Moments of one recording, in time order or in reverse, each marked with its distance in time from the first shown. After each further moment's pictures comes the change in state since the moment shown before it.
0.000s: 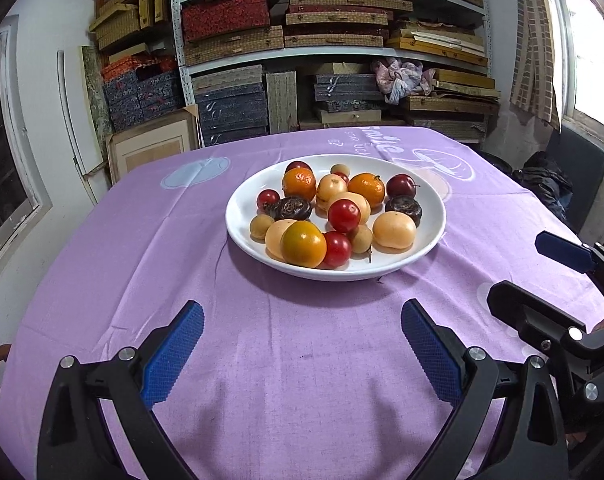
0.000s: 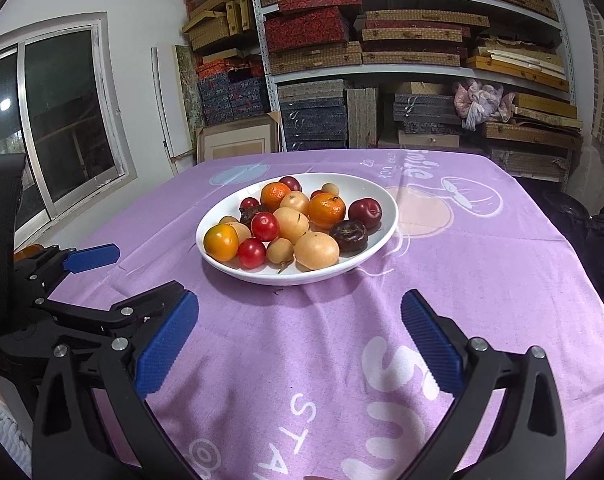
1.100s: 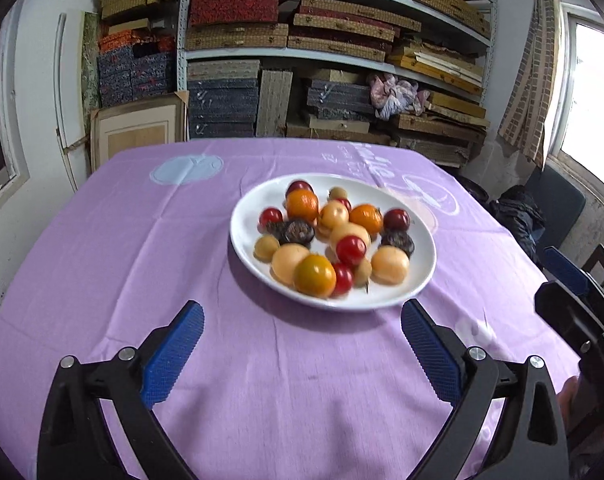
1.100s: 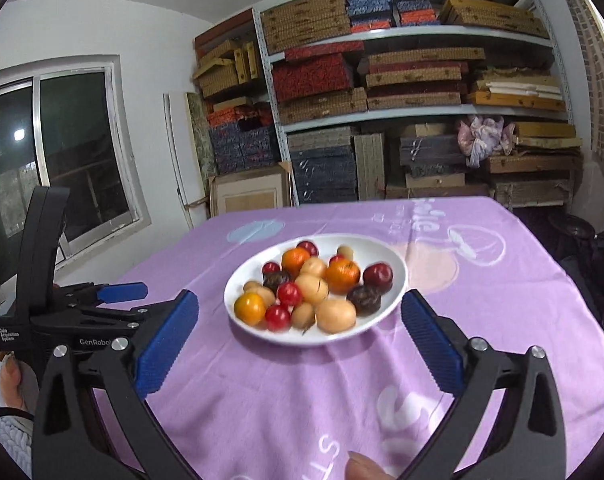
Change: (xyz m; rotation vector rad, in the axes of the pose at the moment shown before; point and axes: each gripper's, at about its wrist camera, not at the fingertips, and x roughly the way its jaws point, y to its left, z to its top) left arm -0.010 0.042 0.023 -0.111 0.018 -0.155; right arm -0.030 0.007 0.021 0.030 -0.149 0.049
